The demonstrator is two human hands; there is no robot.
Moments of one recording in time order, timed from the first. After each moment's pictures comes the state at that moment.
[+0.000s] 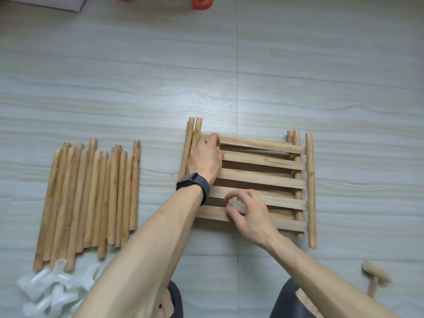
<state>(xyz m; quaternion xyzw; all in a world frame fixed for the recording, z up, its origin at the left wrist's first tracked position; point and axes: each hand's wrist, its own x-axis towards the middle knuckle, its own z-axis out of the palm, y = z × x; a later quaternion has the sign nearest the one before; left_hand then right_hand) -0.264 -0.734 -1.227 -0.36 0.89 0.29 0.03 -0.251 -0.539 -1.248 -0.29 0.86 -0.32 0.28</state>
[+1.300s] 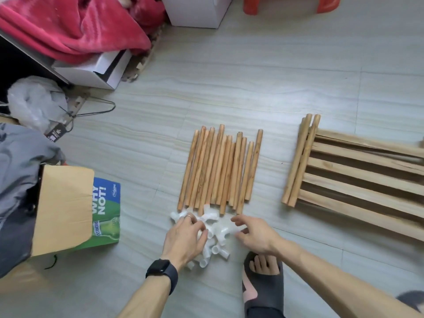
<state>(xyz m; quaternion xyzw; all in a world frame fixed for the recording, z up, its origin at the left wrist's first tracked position) 0.157 -0.783 -1.204 -0.43 0.88 0.14 0.16 -0.051 -0.671 -1.216 -0.41 0.70 -0.14 0.57</state>
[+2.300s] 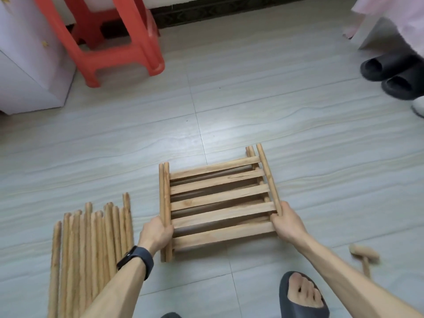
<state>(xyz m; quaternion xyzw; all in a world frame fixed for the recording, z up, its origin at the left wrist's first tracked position) -0.166 -0.750 -1.222 -0.43 0.83 0.27 0.24 -0.319 -0.431 -1.236 0.03 0.90 -0.29 0.32</state>
